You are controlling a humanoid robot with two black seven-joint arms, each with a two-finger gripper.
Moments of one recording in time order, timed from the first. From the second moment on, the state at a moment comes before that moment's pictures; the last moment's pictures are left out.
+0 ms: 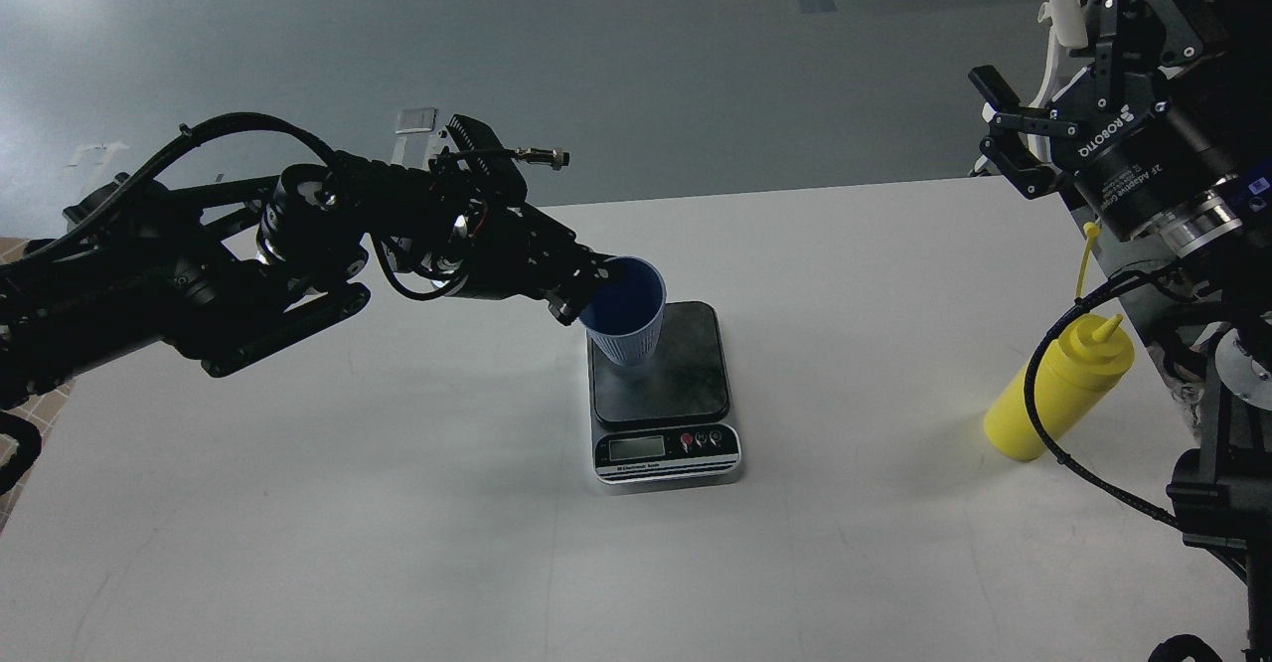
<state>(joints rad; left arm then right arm) -1.27 0.43 0.04 -1.04 1.83 -0.23 -0.49 0.29 -0.02 1.84 1.59 -0.83 0.48 -0.34</state>
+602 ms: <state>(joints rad) -1.28 0.35 0.04 -1.03 1.83 -0.28 -0.49 0.27 -0.03 1.86 1.59 -0.83 0.48 -0.34</state>
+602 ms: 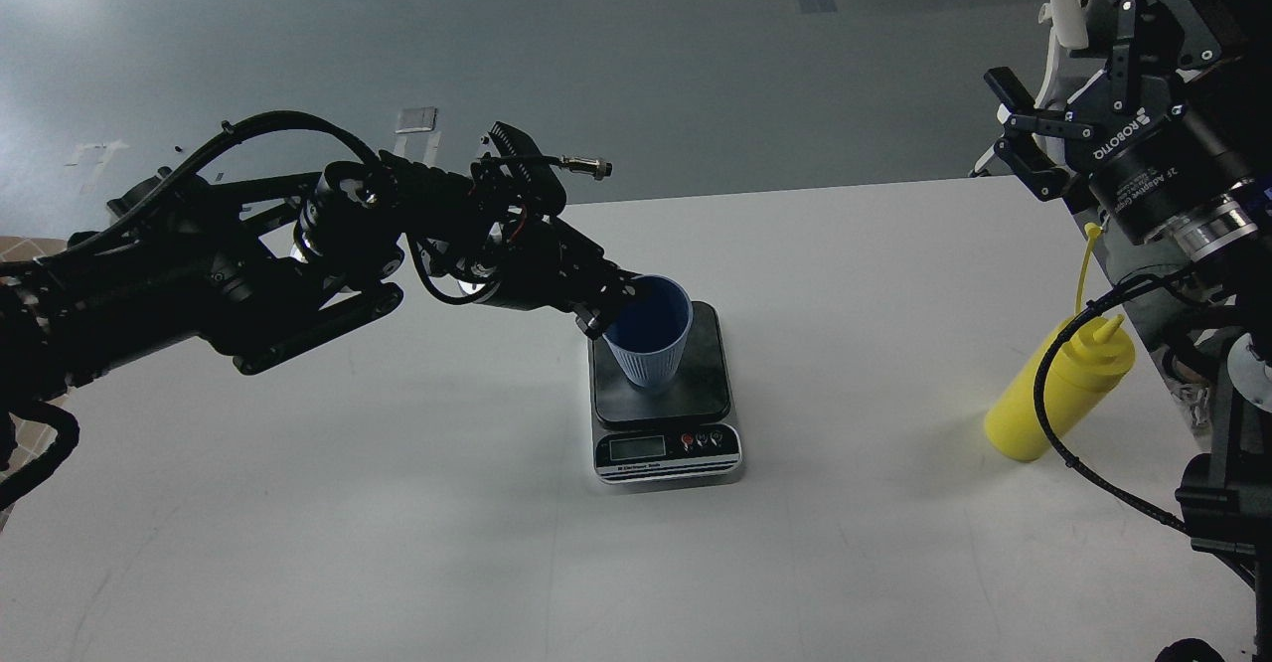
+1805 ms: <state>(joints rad) -1.33 0.31 0.09 -0.90 1.65 -0.32 -0.49 0.26 -0.04 1.88 1.60 -0.83 0.49 -0.35</state>
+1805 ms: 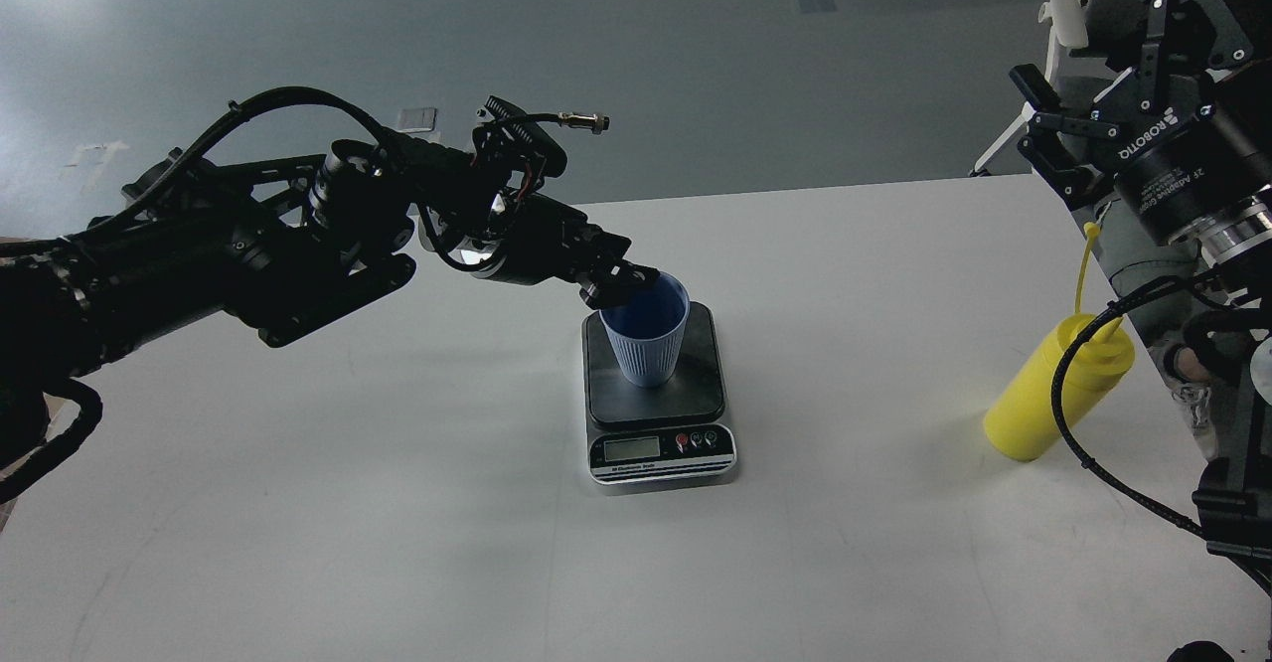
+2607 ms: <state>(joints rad) -1.09 0.48 -0.51 -0.74 0.28 -0.33 -0.49 0.27 -0.04 1.88 1.60 -0.82 0.49 -0.35</state>
